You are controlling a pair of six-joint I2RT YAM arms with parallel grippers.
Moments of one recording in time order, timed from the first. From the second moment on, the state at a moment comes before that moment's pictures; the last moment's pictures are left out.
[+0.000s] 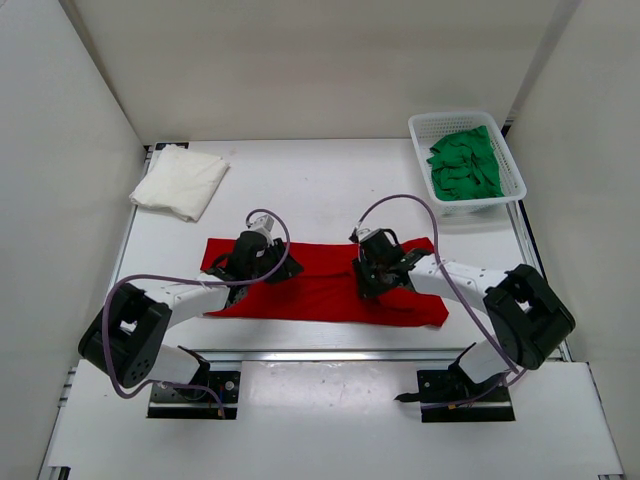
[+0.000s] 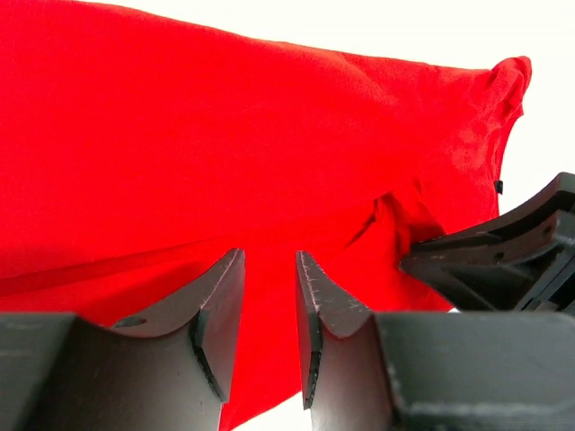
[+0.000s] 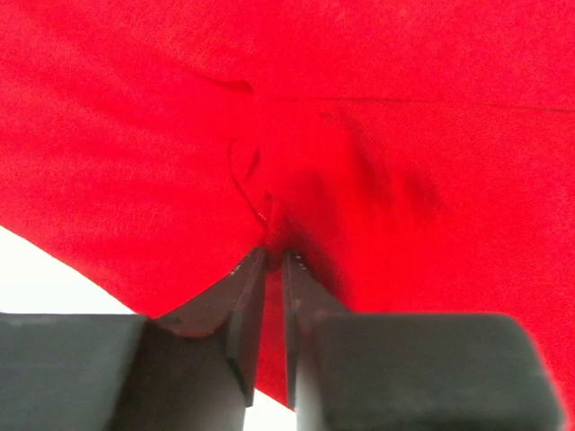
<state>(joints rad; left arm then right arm) -0.55 1.38 0.53 0.25 0.13 -0.76 0.69 1.49 0.76 -0.31 -0.07 0.29</state>
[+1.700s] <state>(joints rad) -0.33 1.60 0.62 0.33 0.22 -0.82 -0.06 1.49 0.65 0.07 -0.27 0.52</state>
